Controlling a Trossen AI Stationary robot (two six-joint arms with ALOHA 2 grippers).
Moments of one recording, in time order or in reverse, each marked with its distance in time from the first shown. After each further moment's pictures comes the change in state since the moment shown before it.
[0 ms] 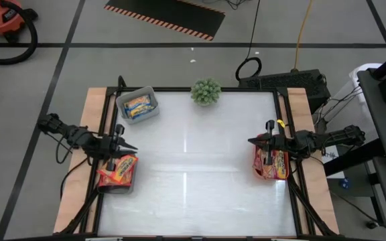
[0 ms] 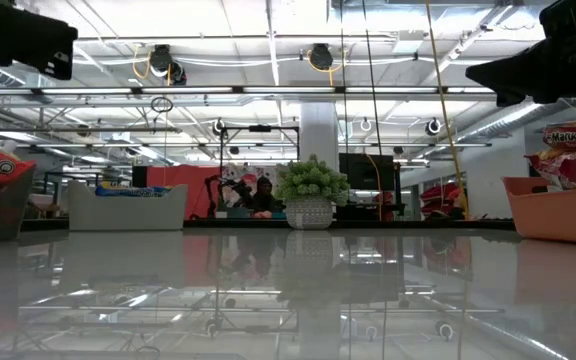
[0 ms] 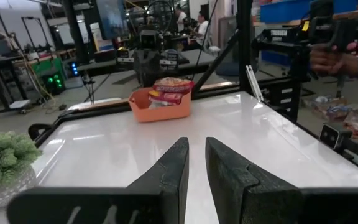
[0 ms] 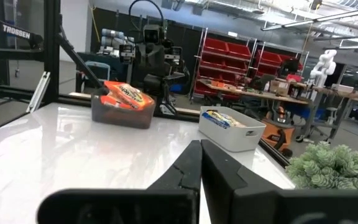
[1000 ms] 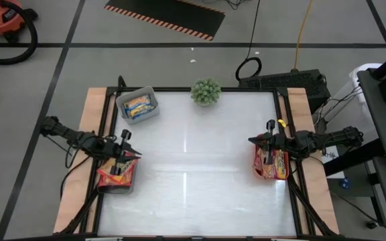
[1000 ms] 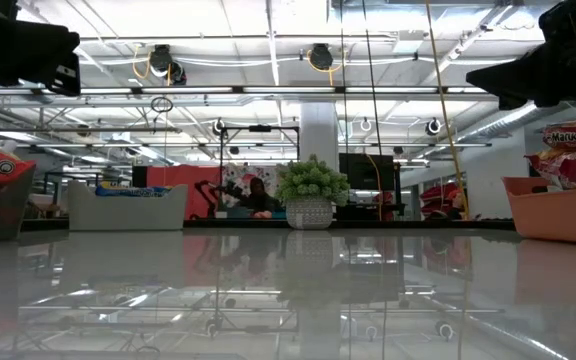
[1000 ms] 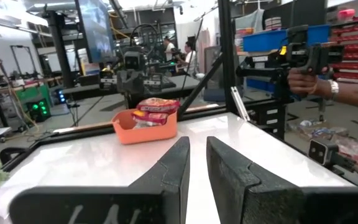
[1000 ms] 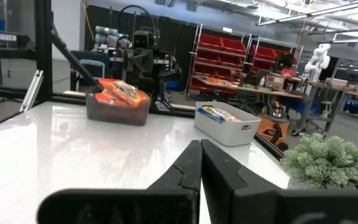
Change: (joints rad) left arm 0.050 -0.016 -0.205 0.323 0.122 0.023; right arm 0.000 -0.052 0.000 -0.063 0.028 0.019
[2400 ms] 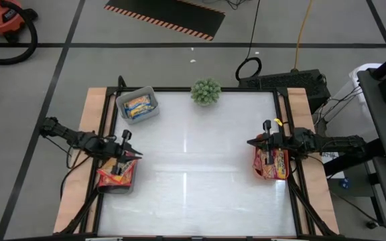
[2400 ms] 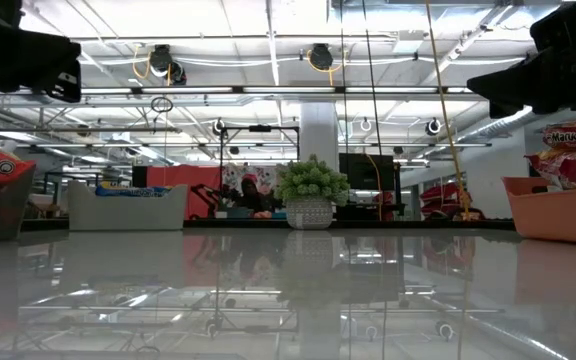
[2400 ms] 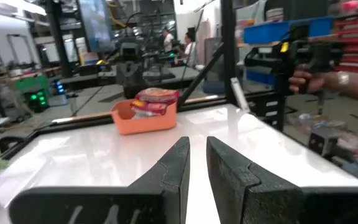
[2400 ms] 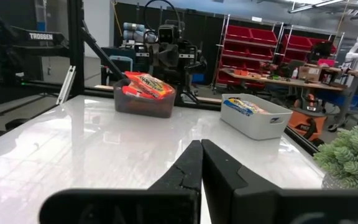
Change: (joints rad) left arm 0.020 0.000 0.001 -0.037 0.022 -0.023; right arm -0.198 0.007 -0.005 -0.049 -0.313 0.059
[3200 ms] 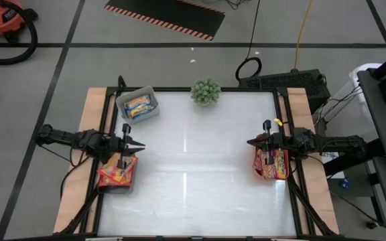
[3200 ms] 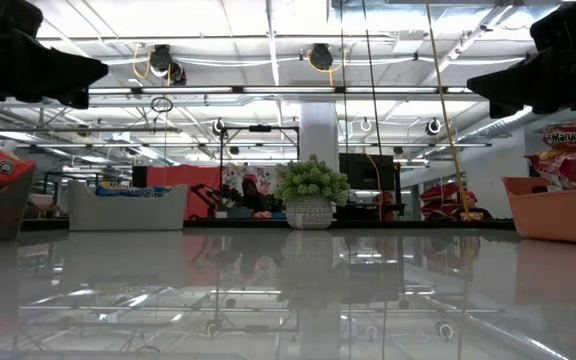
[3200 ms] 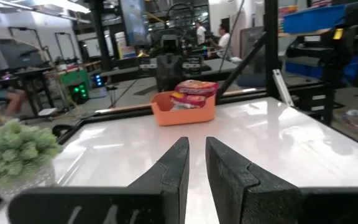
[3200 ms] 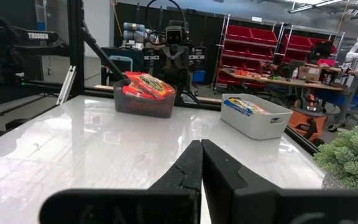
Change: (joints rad) left arm 0.174 0.000 0.002 -0.028 0.021 0.033; right arm 0.000 0.000 0.000 0.000 0.000 0.001
